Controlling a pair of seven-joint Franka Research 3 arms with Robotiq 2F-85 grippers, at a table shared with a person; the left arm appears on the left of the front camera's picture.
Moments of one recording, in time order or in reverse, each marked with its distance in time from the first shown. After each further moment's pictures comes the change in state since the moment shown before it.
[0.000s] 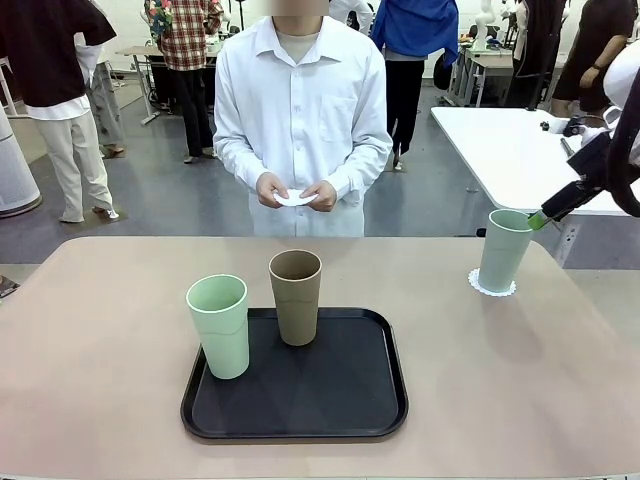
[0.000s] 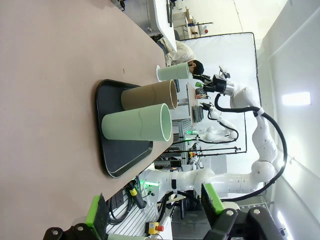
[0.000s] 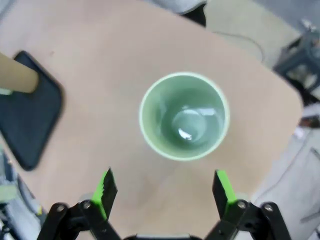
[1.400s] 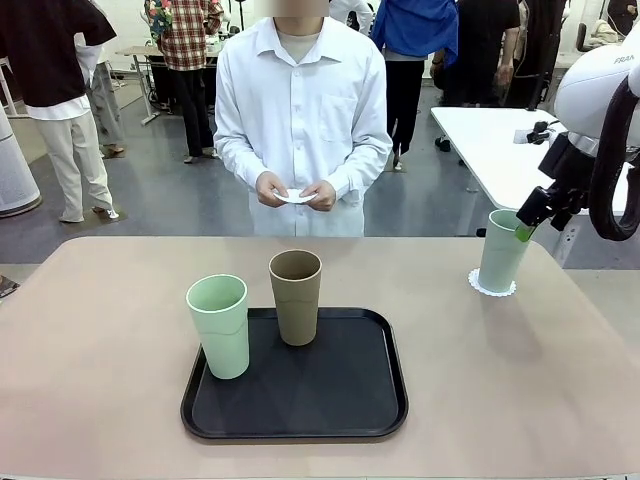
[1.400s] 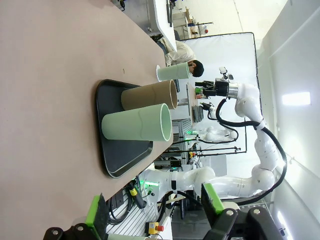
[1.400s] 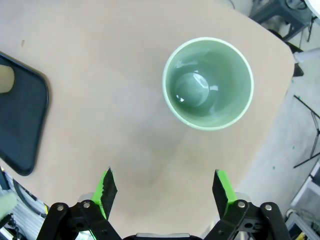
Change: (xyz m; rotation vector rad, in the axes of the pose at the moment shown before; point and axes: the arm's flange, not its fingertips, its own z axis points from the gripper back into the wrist) left arm 0.000 0.000 0.000 0.000 0.000 0.000; right arm 0.014 0.064 -0.002 -0.181 0.183 -0.109
